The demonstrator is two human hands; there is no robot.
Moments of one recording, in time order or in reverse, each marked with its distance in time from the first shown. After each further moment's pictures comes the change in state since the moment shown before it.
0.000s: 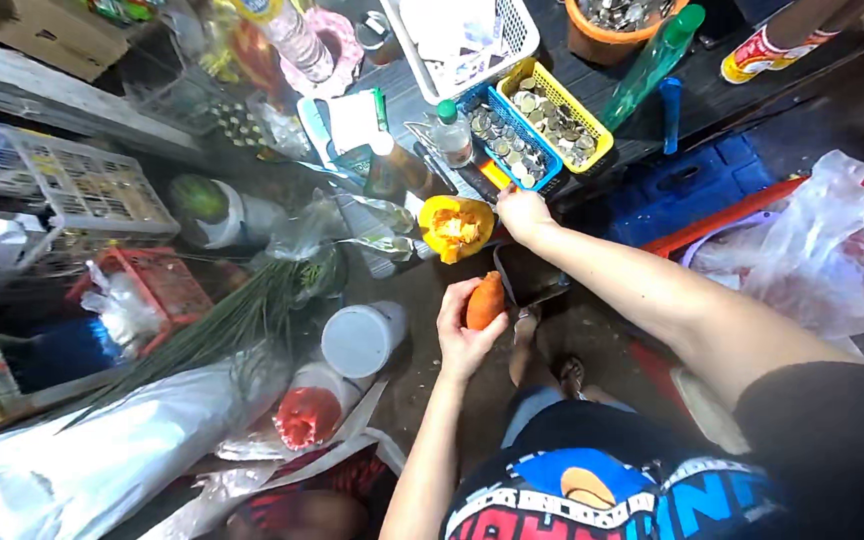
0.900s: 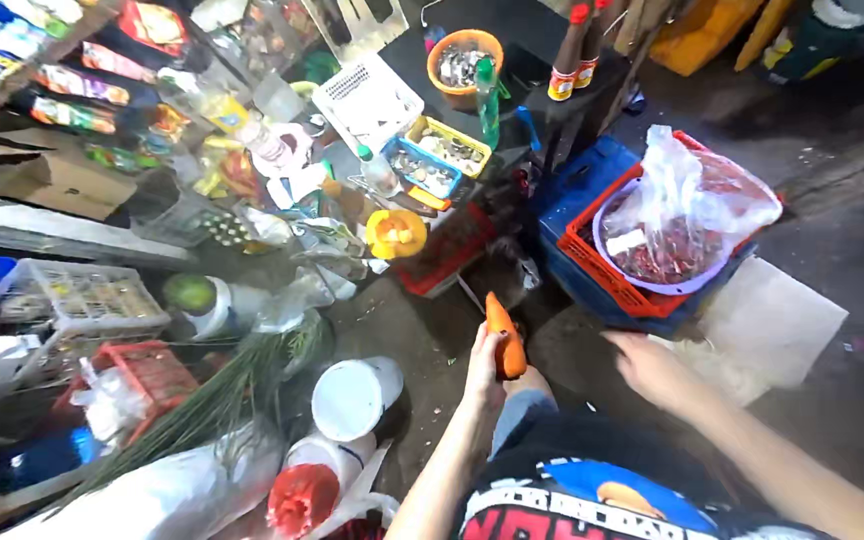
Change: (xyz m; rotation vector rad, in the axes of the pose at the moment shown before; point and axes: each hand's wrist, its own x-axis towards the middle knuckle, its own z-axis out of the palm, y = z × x) left_hand -0.143 0.042 0.075 -0.438 -0.294 -0.859; right_hand -0.408 0.126 0.149 0.577 0.000 0.205
